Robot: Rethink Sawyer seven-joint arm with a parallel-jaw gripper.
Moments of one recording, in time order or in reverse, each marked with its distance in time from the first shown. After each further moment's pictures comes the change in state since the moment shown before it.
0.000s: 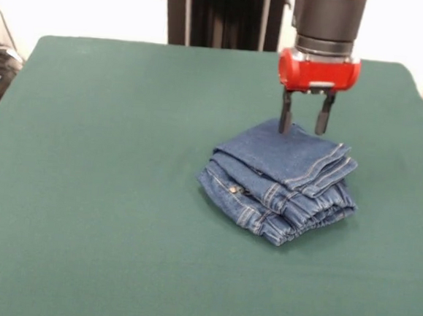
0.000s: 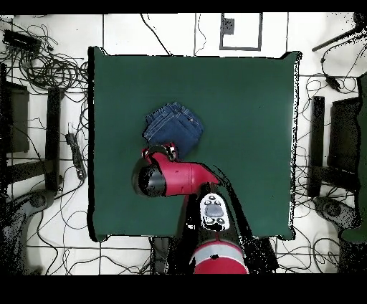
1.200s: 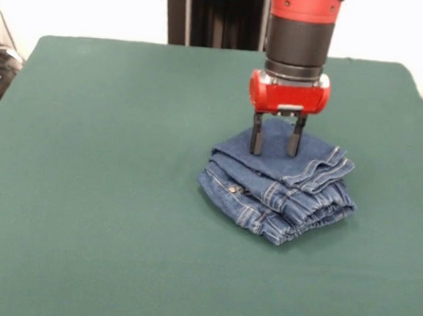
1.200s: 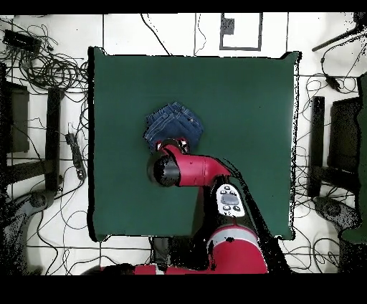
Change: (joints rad) arm -0.065 0.083 0.010 -0.072 0.010 0.005 0.000
